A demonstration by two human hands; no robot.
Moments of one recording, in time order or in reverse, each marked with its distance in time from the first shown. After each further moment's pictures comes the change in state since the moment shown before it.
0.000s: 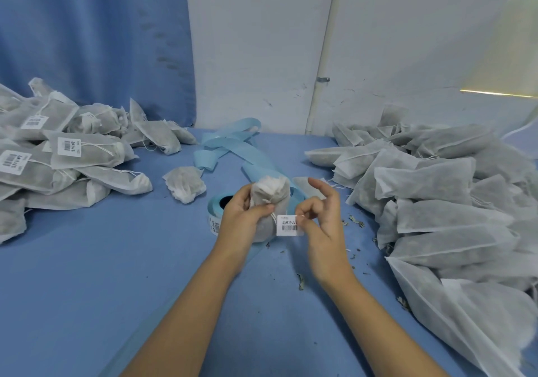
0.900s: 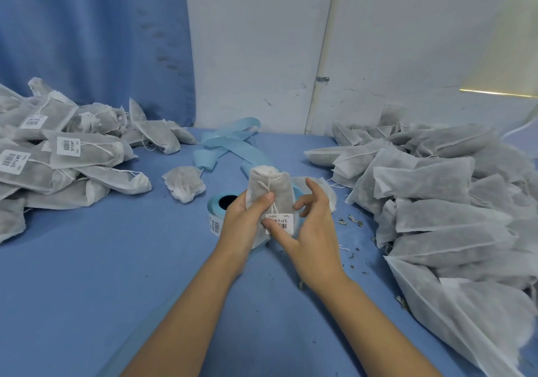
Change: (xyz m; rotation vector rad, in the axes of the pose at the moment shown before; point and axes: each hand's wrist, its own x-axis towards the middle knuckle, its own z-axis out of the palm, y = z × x) left_hand -0.004 0.001 0.004 -0.150 -0.046 -0.103; right_hand -0.003 0.005 0.007 -0.558 0.035 -0.100
